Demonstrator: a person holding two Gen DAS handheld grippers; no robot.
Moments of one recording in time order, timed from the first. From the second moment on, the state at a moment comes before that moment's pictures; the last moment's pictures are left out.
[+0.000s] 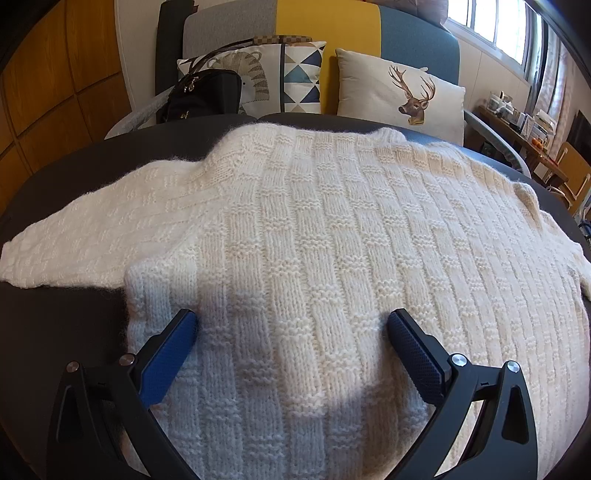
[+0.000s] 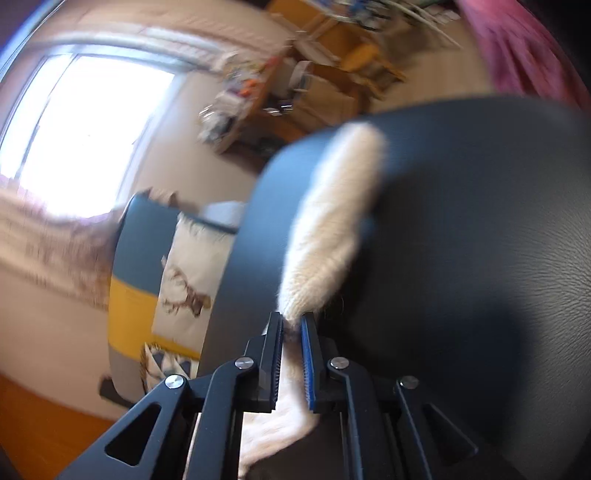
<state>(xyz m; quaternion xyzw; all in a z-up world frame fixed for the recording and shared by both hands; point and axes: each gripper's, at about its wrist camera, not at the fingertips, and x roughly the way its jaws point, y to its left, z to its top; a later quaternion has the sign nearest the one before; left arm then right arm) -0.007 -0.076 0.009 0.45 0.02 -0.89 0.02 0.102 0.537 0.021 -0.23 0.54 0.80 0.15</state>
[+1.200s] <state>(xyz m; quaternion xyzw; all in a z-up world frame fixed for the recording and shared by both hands) -0.006 -0.074 0.005 0.44 0.02 -0.90 0.02 0.151 0.618 -0.007 -0.26 0.61 0.70 0.25</state>
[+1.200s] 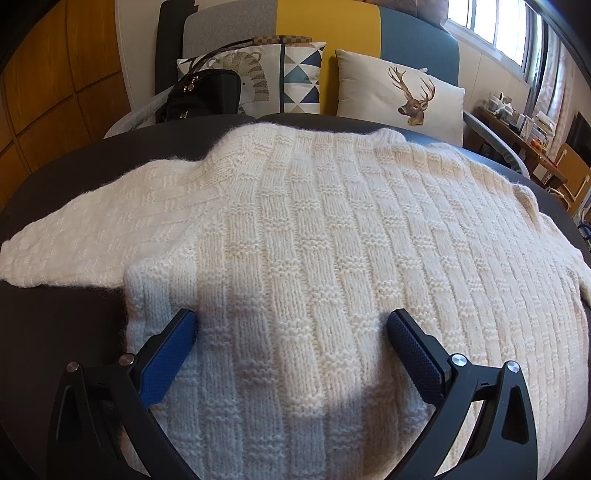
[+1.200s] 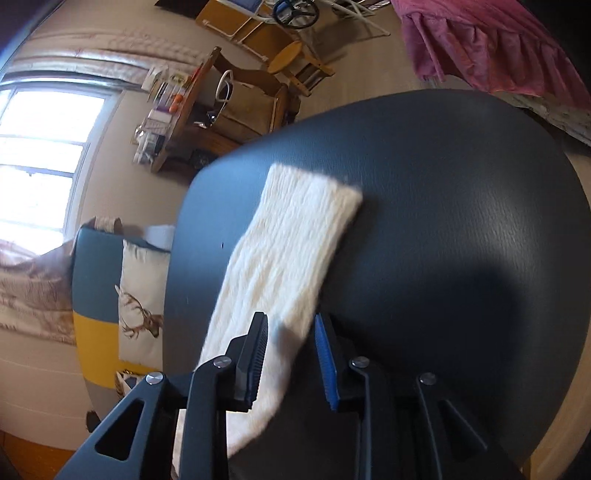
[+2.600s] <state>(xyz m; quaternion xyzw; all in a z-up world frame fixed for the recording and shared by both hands) -0.031 -0.128 0.027 0.45 0.14 -0.88 0.02 -0.081 0.085 0.007 -0.47 0.23 0.82 -0.23</state>
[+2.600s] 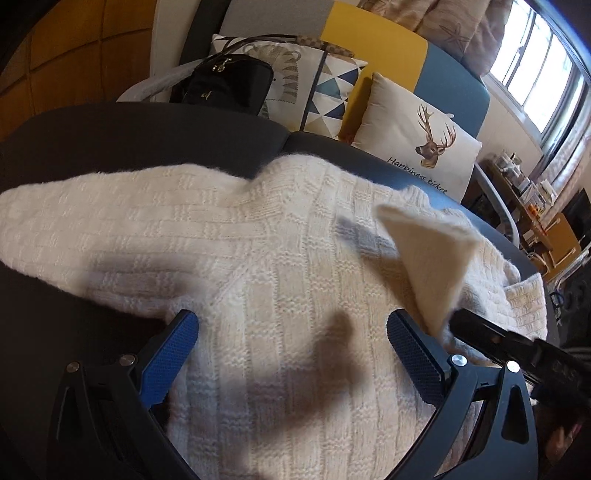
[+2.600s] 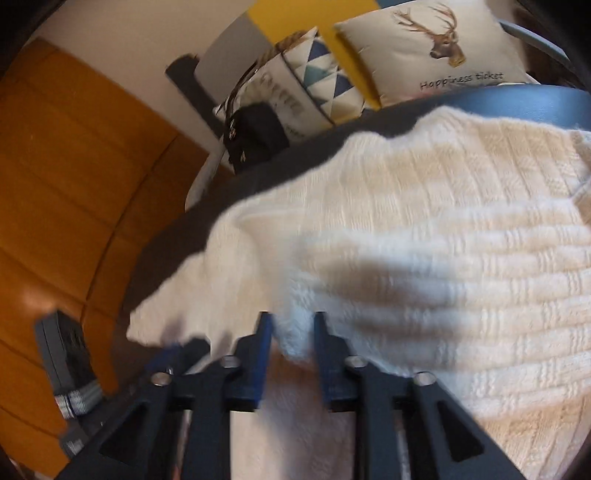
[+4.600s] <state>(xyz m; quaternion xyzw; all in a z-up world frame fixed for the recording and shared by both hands) -0.050 -0.133 0.044 0.34 0.24 -0.91 -0.09 0.036 0.299 -0.038 -0.32 0.57 0.74 -0.15</state>
